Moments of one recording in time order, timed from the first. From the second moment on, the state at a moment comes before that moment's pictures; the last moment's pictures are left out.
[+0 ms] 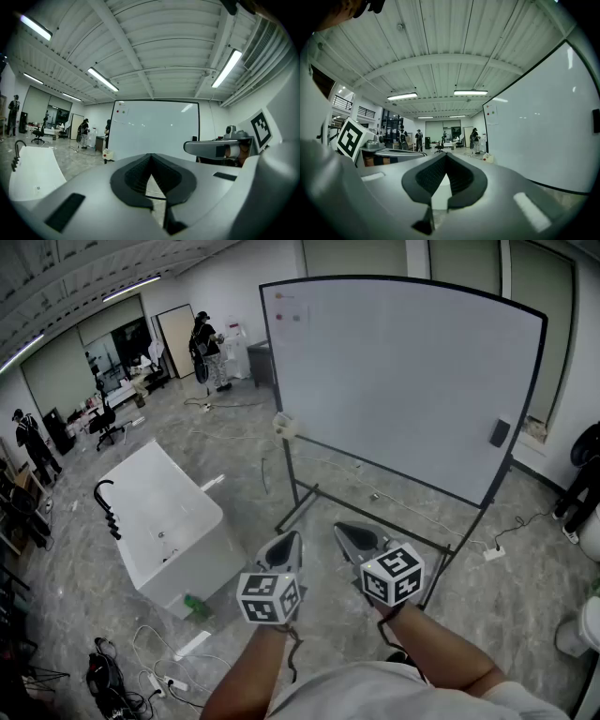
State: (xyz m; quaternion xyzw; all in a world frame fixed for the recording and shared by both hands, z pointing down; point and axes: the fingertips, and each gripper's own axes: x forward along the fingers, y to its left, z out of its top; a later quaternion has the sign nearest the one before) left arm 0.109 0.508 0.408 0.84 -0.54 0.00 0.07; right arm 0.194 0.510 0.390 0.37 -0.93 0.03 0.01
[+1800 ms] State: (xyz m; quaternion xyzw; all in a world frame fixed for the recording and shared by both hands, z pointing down) left arm 0.052 0.048 0.442 0.81 -0.58 0.02 0.12; right arm 0.151 0.008 0.447 0.28 -0.95 0.08 0.08
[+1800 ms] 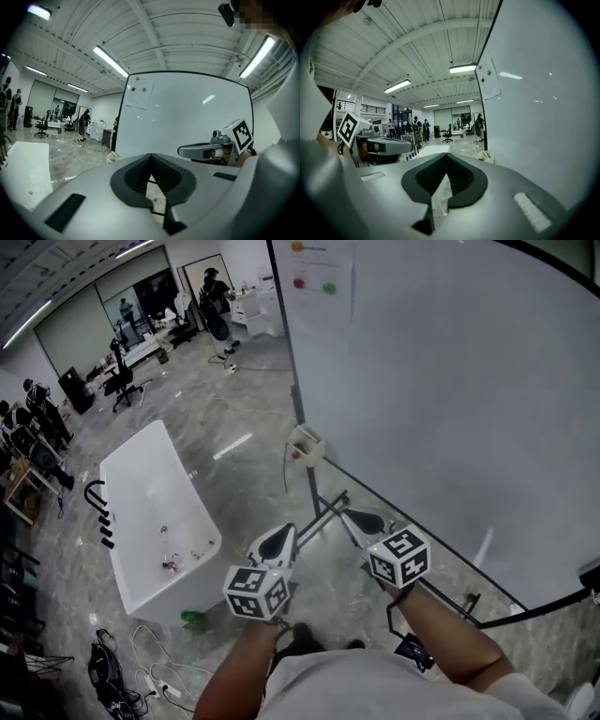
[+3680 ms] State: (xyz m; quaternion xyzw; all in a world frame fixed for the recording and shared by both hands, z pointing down) left arm -0.160 -0.396 0.559 0.86 -0.45 0.05 0.22; right arm -0.076 -0.449 0.662 0.35 -0.84 0.00 0.42
